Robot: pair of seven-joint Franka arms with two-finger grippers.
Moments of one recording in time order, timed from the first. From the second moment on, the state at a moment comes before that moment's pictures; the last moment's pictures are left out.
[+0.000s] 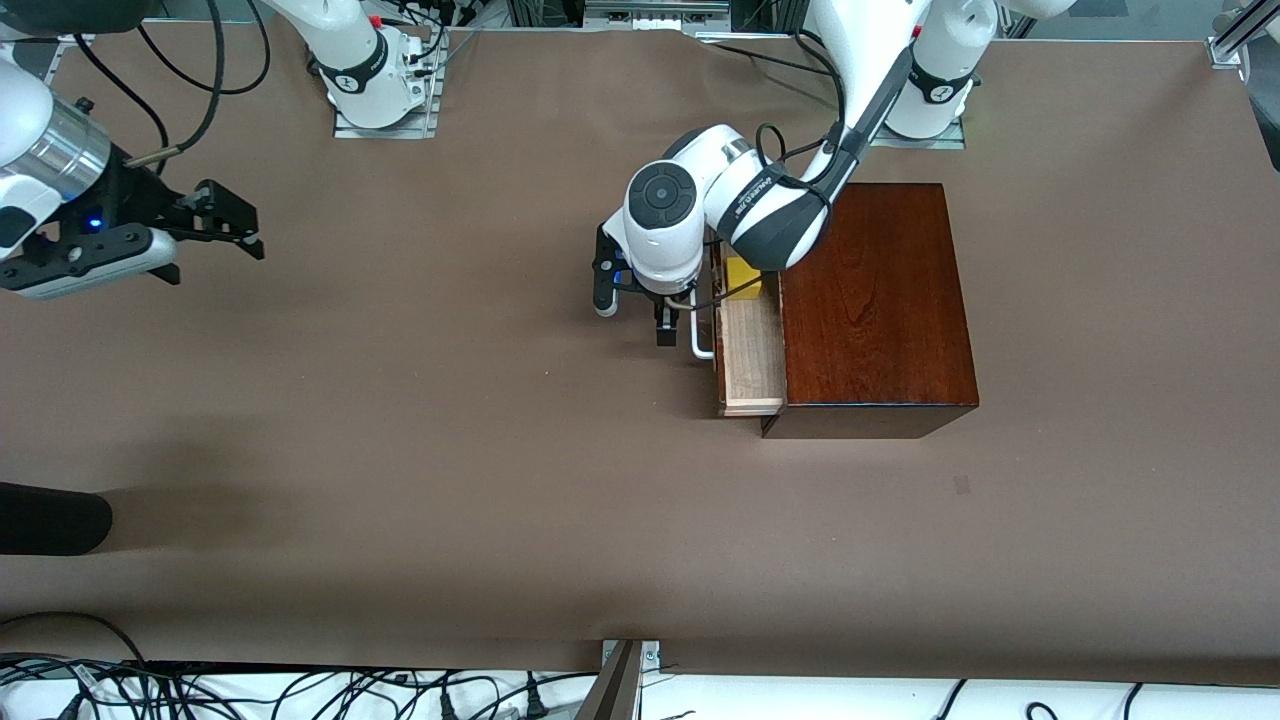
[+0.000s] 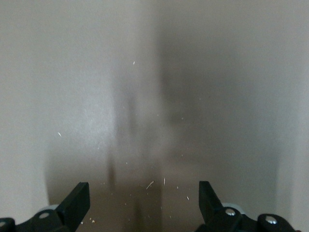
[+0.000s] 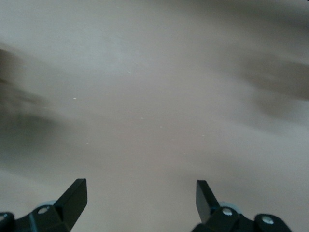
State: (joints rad) left arm -0.68 0.62 -0.09 -1.52 0.03 2.03 0.80; right arm 0.18 0.03 -0.08 -1.62 0.06 1.67 -0.19
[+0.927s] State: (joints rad) left arm -0.62 0.59 -0.07 -1.52 0.11 1.73 0.81; right arm 0.15 0.03 -0.08 -1.63 0.02 1.67 -0.17
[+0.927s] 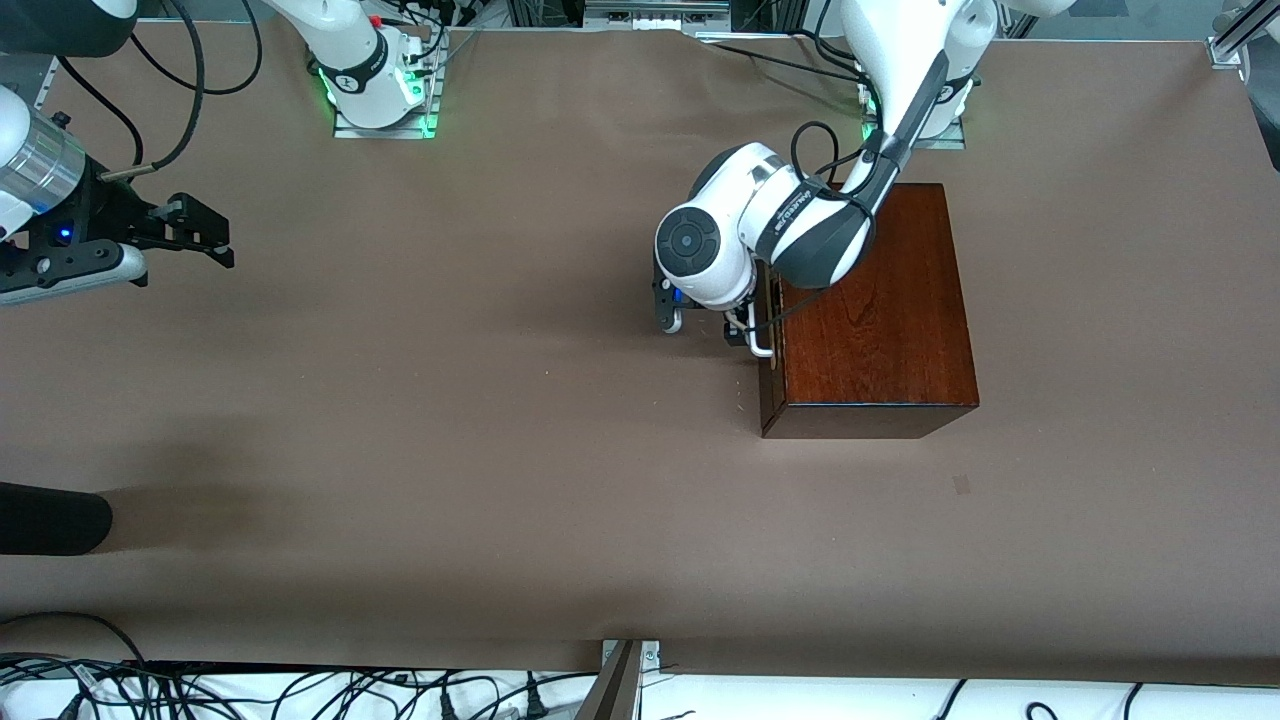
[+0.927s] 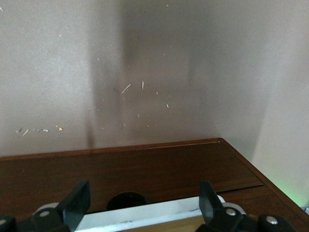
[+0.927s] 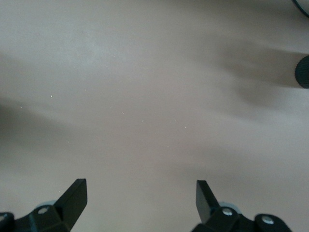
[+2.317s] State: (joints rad) left arm -0.16 0.30 -0.05 -1.28 0.03 1.38 0.40; right arm 0.14 0.04 -0.07 -1.62 0.00 1.68 -0.17
